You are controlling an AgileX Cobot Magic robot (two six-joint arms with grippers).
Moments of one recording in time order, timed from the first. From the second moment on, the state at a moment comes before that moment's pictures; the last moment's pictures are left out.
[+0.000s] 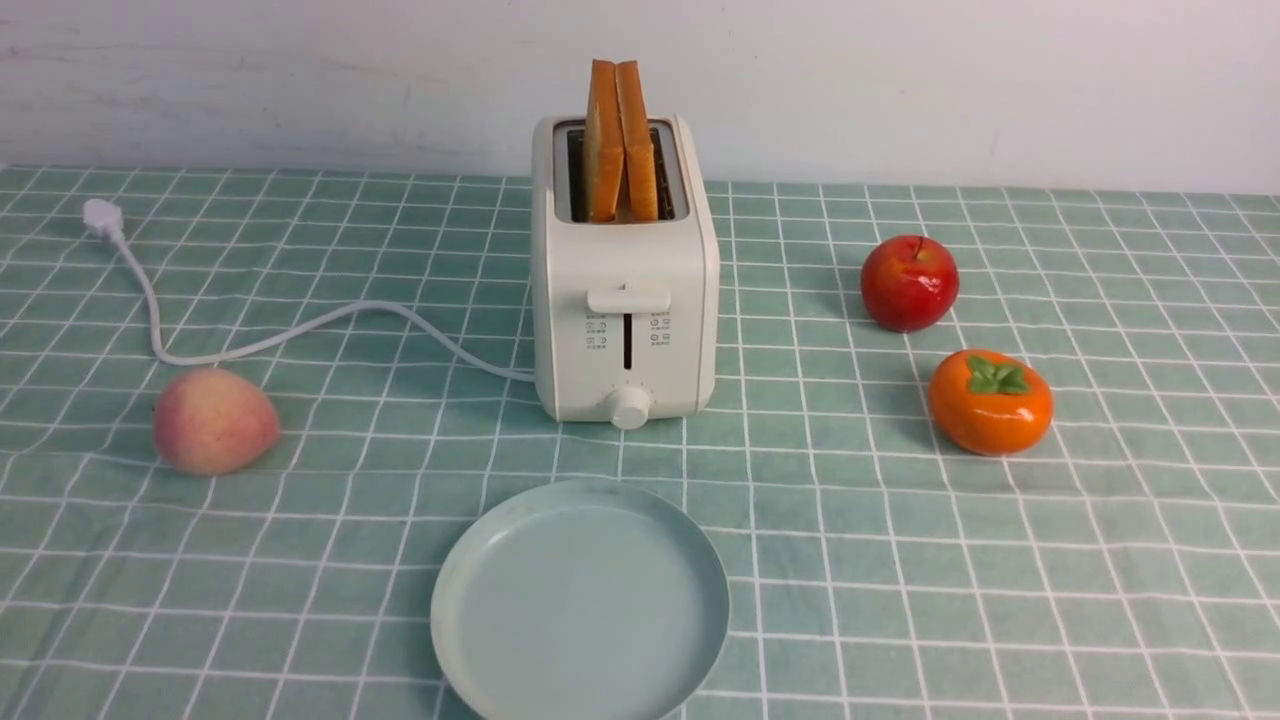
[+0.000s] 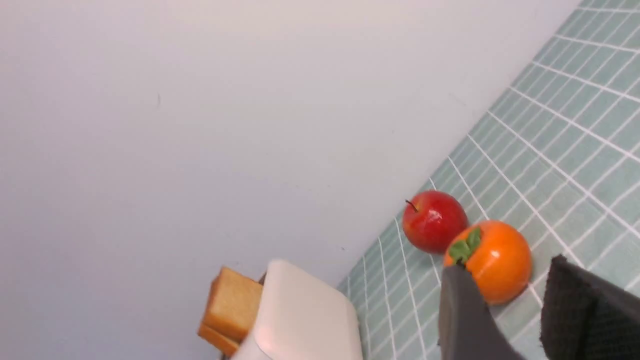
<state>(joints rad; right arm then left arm) -0.01 -0.01 0.02 0.64 -0.06 0.31 -0.08 -0.01 -0.01 -0.35 -0.27 -0.62</state>
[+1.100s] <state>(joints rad) 0.06 0.62 -0.77 0.27 0.98 0.11 -0.10 1.44 -1.30 -0.72 0.78 0.32</state>
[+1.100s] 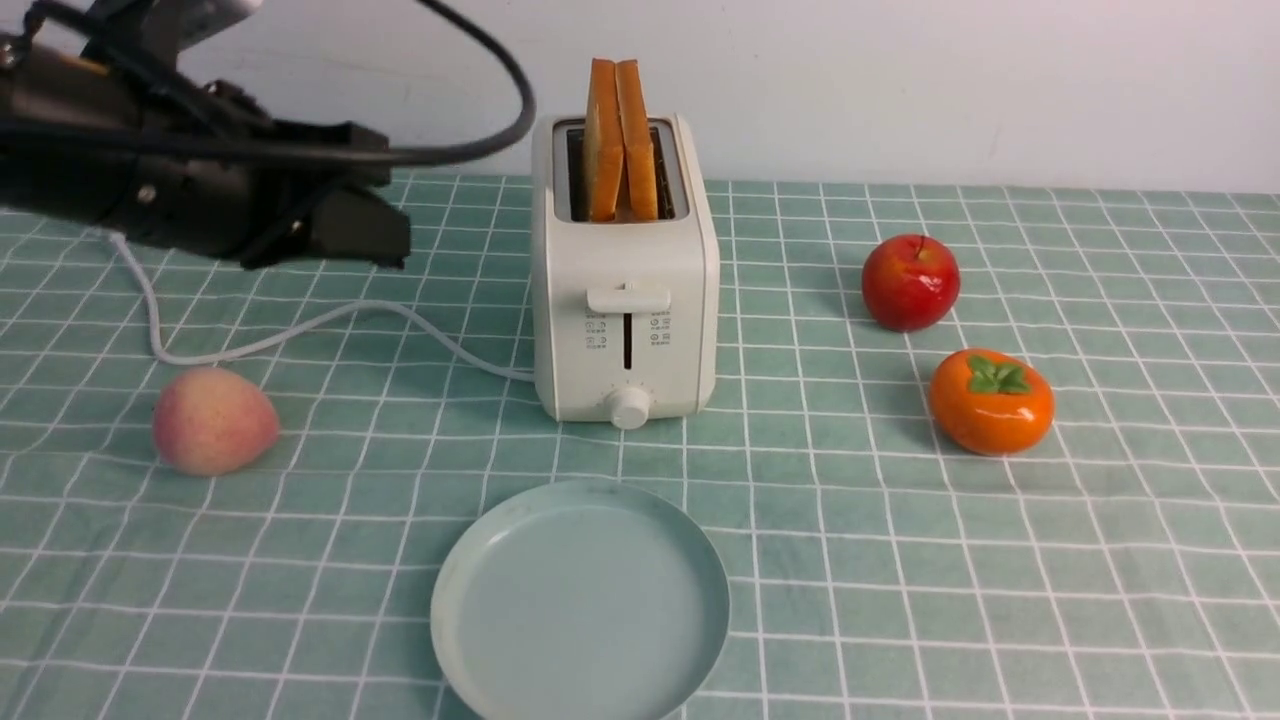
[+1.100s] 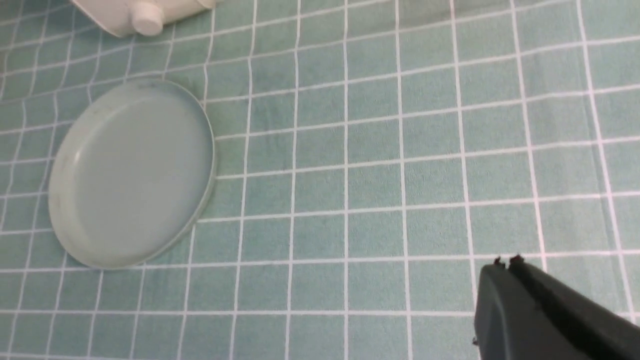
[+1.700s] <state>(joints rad) 0.06 0.62 -0.77 0.33 0.93 0.11 -0.30 1.88 -1.72 -0.63 0.52 0.33</state>
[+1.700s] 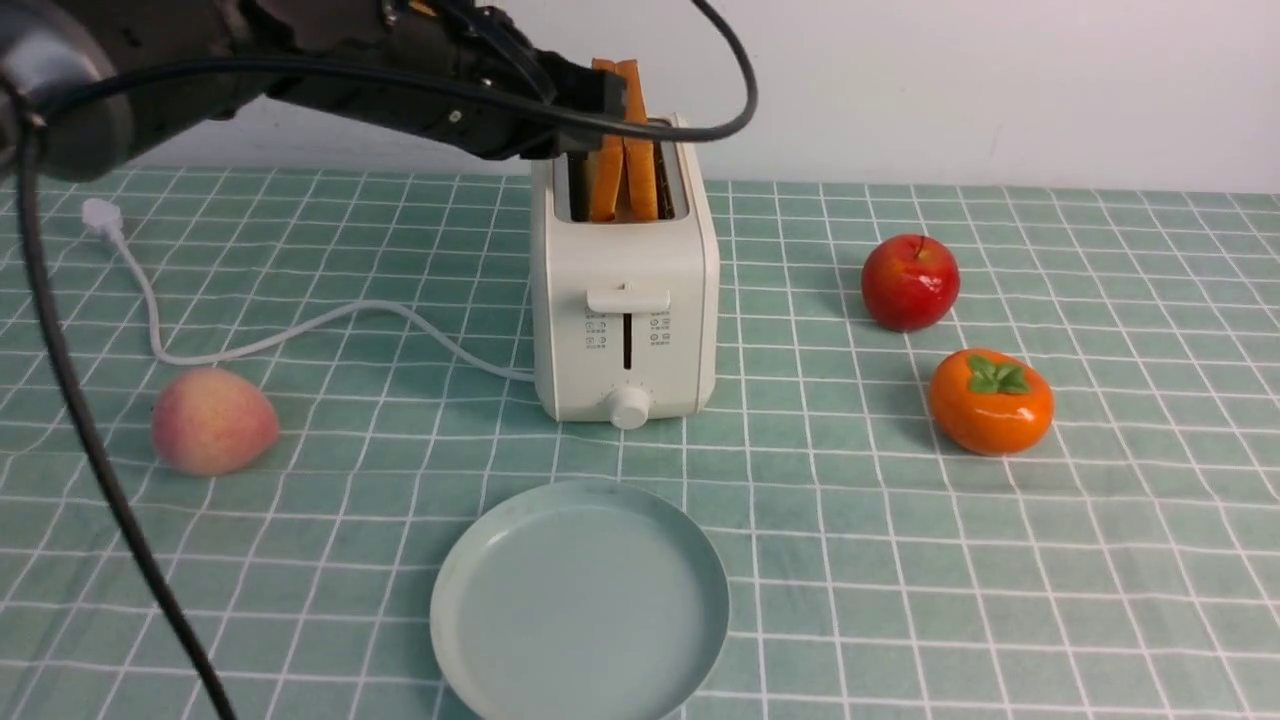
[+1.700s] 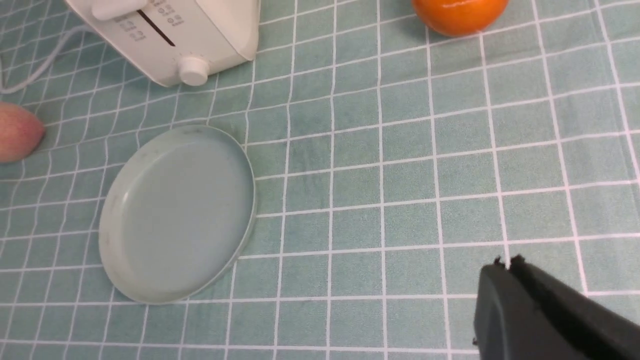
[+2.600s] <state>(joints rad) 0.06 0.63 -0.77 0.34 0.92 0.11 -0.30 2.01 -1.76 -0.55 0.33 0.44</state>
